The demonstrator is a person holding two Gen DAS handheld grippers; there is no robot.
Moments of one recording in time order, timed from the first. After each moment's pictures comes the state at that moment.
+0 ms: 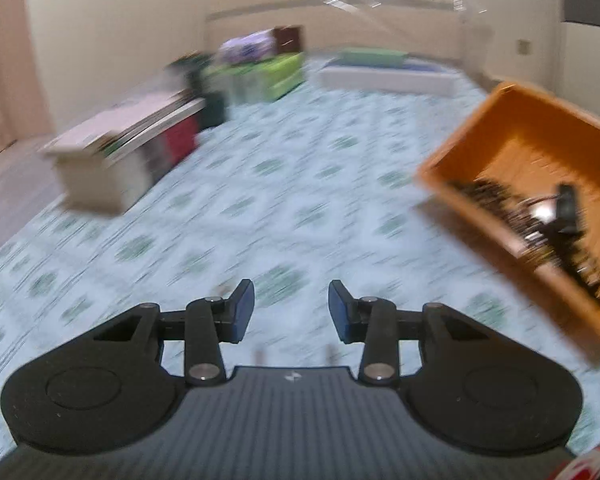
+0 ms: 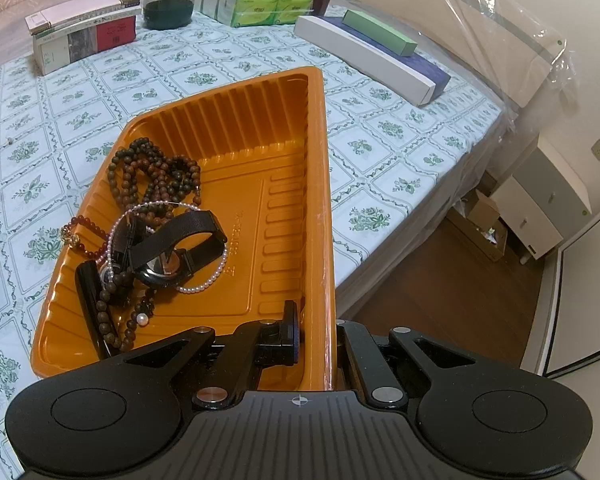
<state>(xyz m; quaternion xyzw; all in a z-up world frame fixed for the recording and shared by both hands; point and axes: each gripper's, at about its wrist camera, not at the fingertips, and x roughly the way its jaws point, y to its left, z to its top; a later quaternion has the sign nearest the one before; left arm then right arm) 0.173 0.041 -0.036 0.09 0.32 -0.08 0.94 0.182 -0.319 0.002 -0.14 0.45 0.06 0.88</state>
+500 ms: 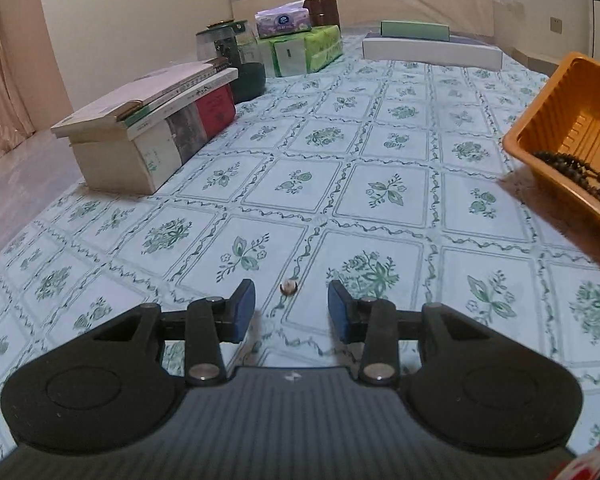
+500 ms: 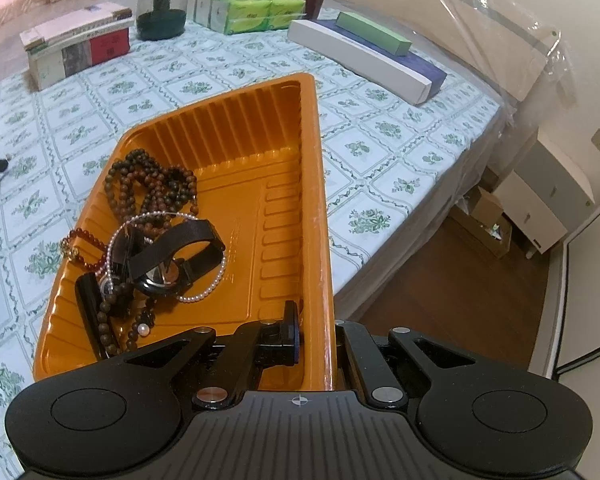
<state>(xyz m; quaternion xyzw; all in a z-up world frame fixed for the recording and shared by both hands) 0.228 0.060 -0.072 0.11 0.33 -0.05 0.93 0.184 -0.327 0.001 -0.11 0.45 0.06 0.89</state>
